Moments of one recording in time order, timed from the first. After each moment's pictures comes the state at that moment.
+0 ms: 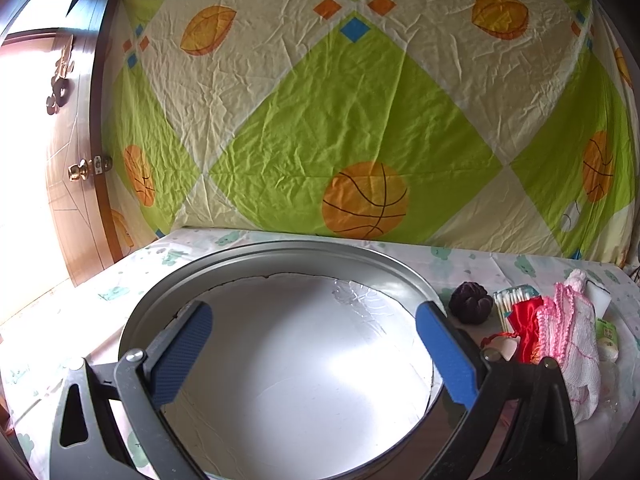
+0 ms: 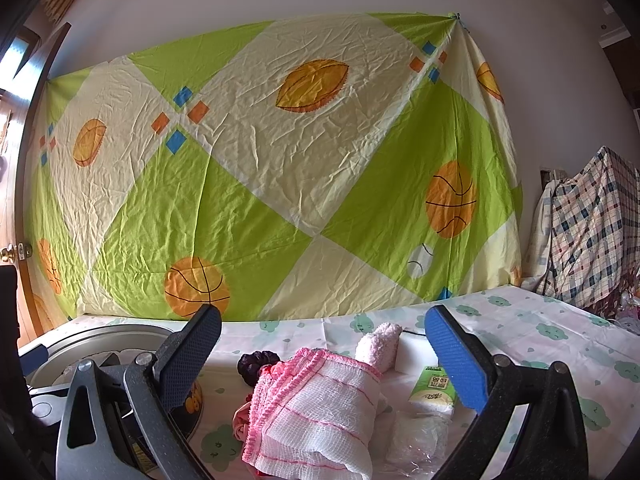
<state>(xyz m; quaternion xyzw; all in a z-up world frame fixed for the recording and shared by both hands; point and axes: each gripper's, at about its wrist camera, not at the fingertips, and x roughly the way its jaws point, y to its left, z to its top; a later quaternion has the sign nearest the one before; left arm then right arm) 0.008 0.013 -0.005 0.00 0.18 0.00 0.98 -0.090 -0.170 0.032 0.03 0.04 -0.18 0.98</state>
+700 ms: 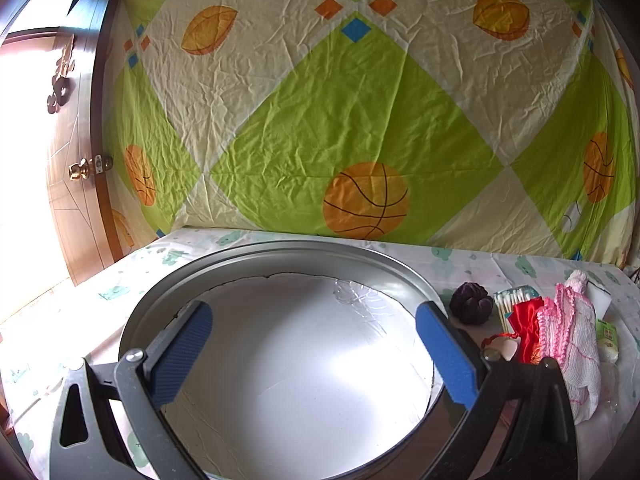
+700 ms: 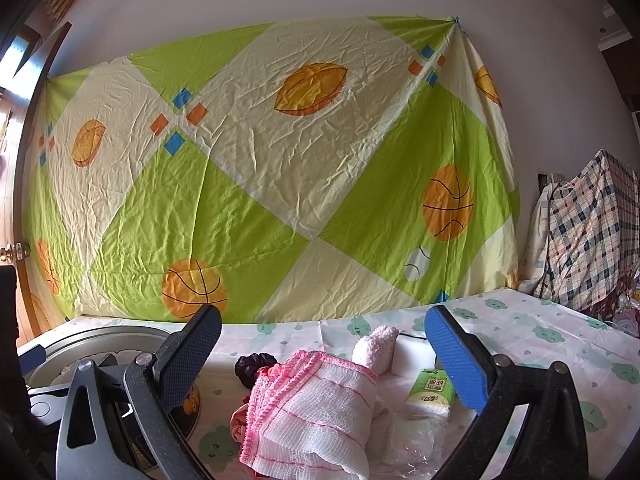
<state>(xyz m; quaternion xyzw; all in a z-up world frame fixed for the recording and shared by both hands) 0.009 0.013 -0.005 0.00 0.18 0.00 0.98 -0.091 -0.170 0.033 0.03 0.03 -0.19 0.98</state>
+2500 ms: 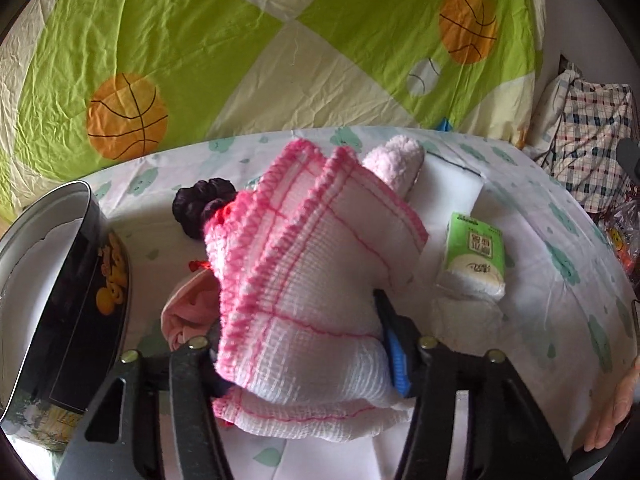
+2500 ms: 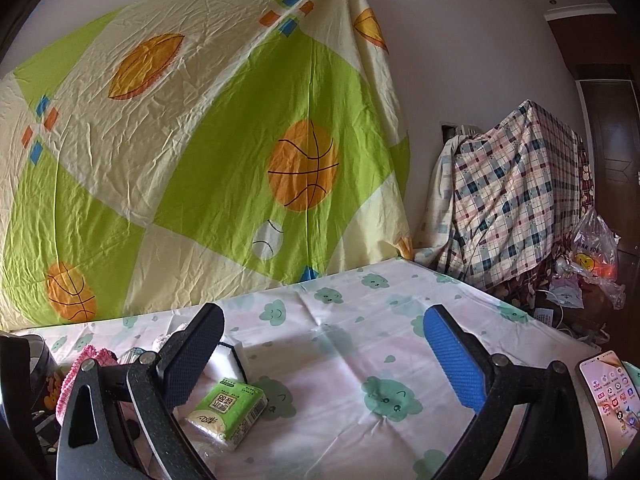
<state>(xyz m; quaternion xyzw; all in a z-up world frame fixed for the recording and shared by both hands) 0.015 -0.186 -0.049 0.08 0.37 -0.22 0.90 -0.124 -0.351 0.027 0.08 0.09 -0.32 0.94</state>
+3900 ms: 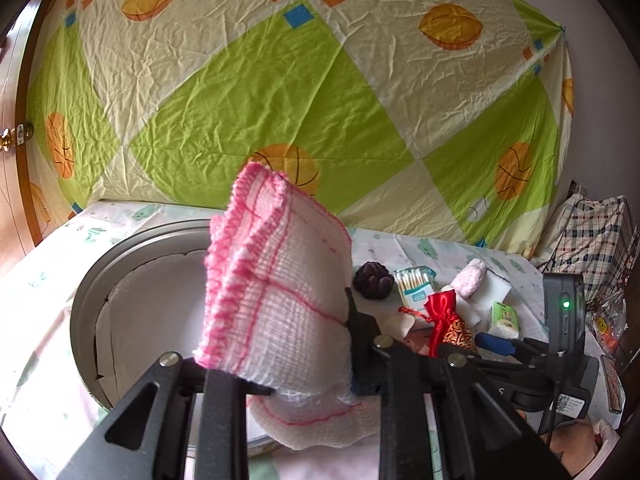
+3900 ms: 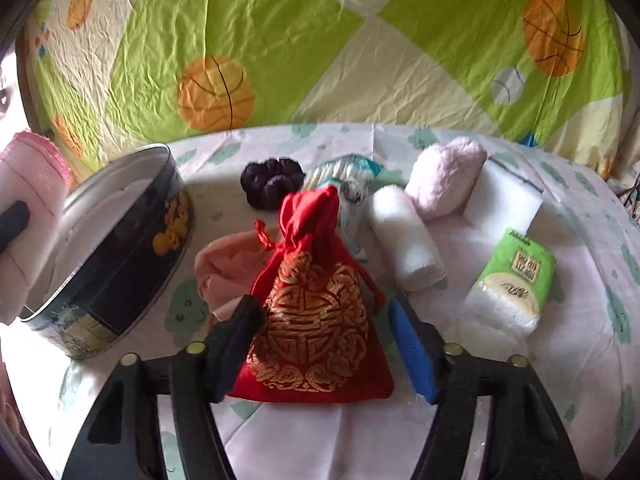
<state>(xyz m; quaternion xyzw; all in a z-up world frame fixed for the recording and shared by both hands) -0.003 0.029 0.019 -0.04 0.25 -0.18 0.95 -0.002 -0.213 -0.047 0.05 0.40 -0.05 0.91</state>
